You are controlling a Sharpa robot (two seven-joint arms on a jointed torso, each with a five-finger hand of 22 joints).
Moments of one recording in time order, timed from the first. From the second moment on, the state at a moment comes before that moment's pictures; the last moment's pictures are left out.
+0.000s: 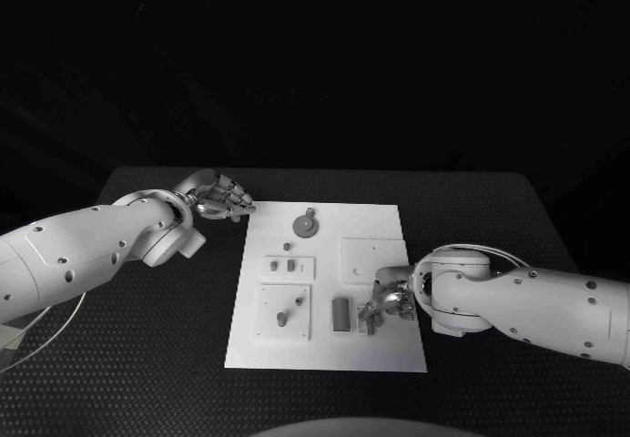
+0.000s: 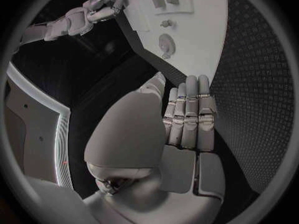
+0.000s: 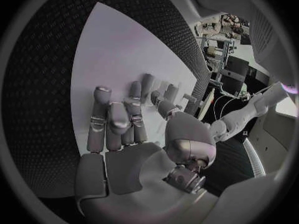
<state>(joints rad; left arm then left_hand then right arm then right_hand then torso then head) 1.28 -0.80 -0.13 1.22 -0.73 -0.27 0.07 1.55 -0.14 0.20 0.29 0.08 0.89 0.17 0.27 0.48 1.10 0.13 0.15 0.20 1.12 0.03 0.46 0.75 0.01 1.11 -0.07 0.07 0.86 1.17 -0.78 -0.19 1.61 -1.20 0.12 -0.52 0.65 0.00 0.55 -0.25 0.05 1.09 0.06 0.28 0.65 1.14 -0.04 1.19 0.98 1.29 -0.14 1.41 0.89 0.25 1.18 -0.04 0.80 1.31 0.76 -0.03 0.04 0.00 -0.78</state>
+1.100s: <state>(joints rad) 1.28 -0.80 -0.13 1.22 -0.73 -0.26 0.07 1.54 -0.13 0.20 0.29 0.08 0.89 0.17 0.27 0.48 1.10 0.13 0.15 0.20 1.12 0.03 0.45 0.75 0.01 1.11 -0.07 0.07 0.86 1.16 -0.82 -0.19 1.62 -1.22 0.11 -0.50 0.74 -0.01 0.55 -0.29 0.05 1.10 0.05 0.28 0.66 1.14 -0.04 1.19 0.98 1.29 -0.14 1.41 0.88 0.26 1.18 -0.04 0.80 1.31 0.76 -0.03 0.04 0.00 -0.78</state>
